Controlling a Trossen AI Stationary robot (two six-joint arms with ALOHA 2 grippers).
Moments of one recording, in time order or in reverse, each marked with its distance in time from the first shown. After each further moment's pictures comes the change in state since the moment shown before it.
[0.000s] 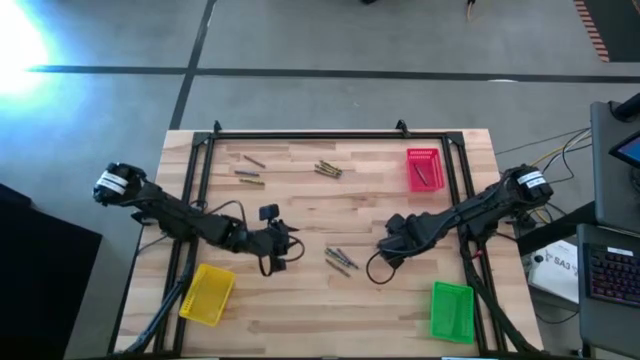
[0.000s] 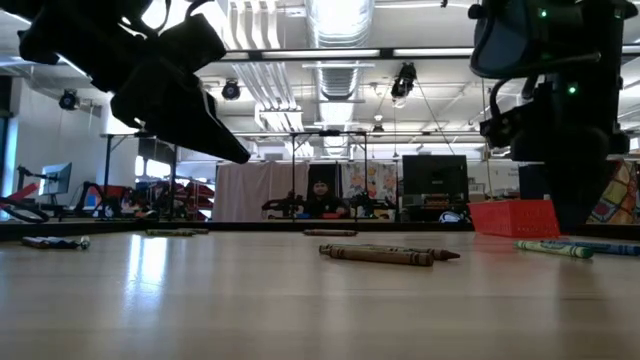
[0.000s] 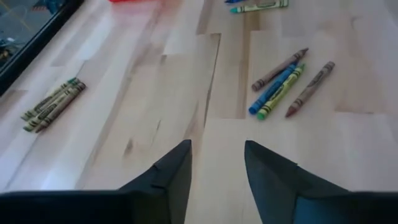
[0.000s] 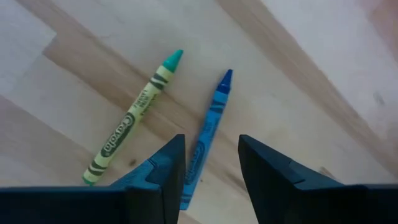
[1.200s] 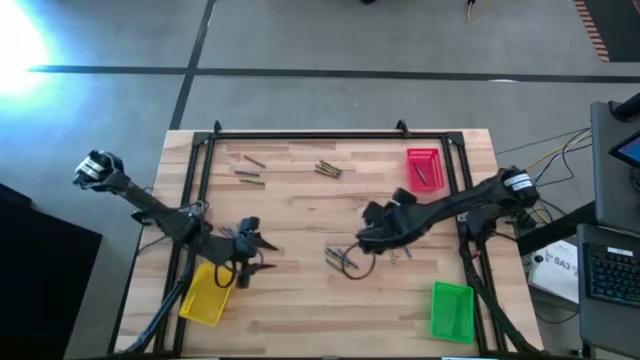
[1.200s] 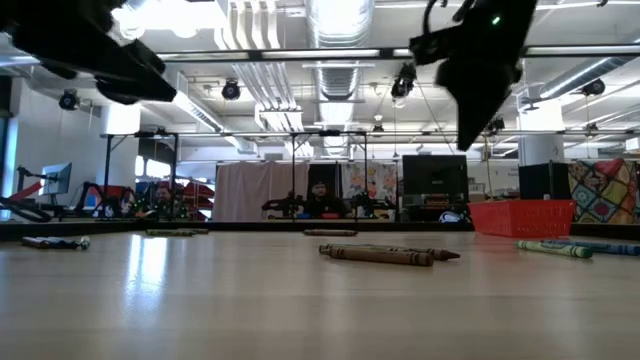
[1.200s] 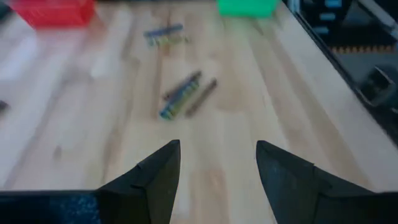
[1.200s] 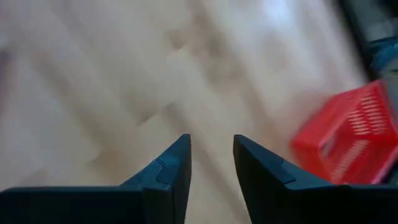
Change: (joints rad) left arm -0.202 -0.352 -0.122 -0.063 0.076 -0.066; right arm -0.037 0.093 0.430 -0.291 0.320 -0.348
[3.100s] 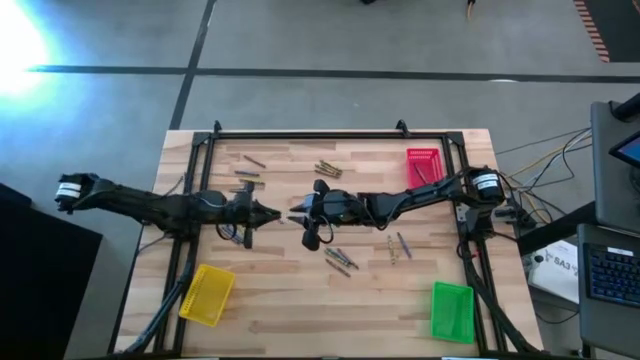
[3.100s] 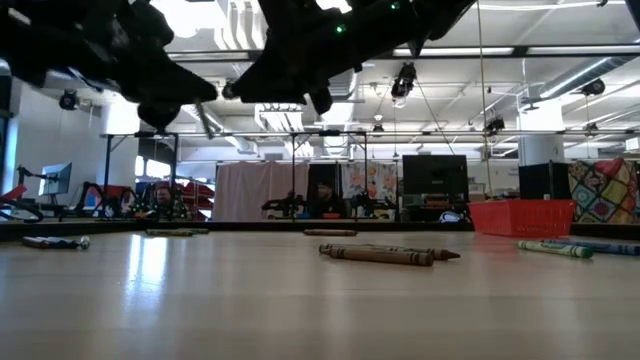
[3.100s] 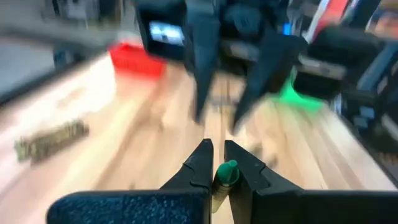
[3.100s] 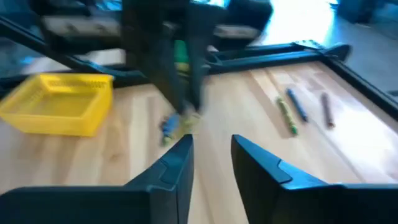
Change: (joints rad) left arm 0.452 -0.277 -0.161 0.111 0.297 -0.010; right arm -0.219 0.234 0.002 1.448 -0.281 -0.681
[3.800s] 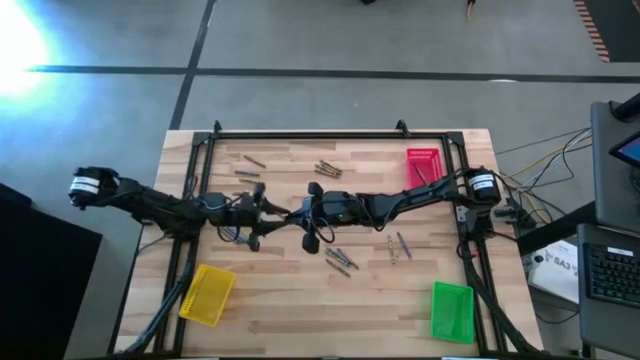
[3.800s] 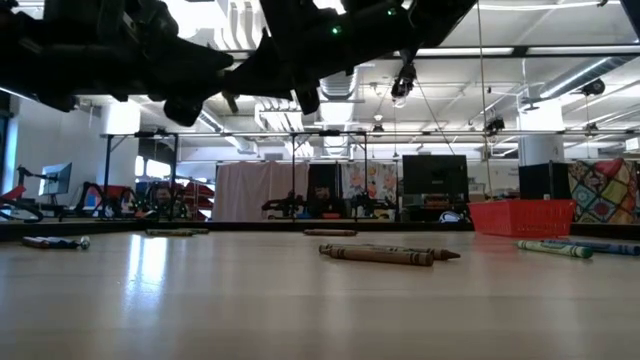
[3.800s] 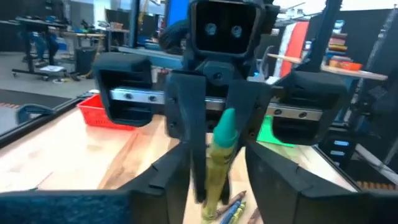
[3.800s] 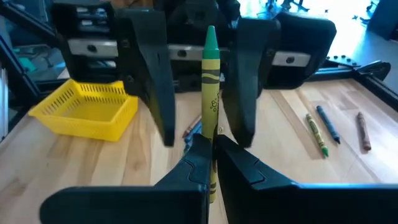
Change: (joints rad) left arm 0.020 0.344 -0.111 0.769 0.102 0.107; right arm 0.000 0.034 0.000 0.098 -0.117 -0.038
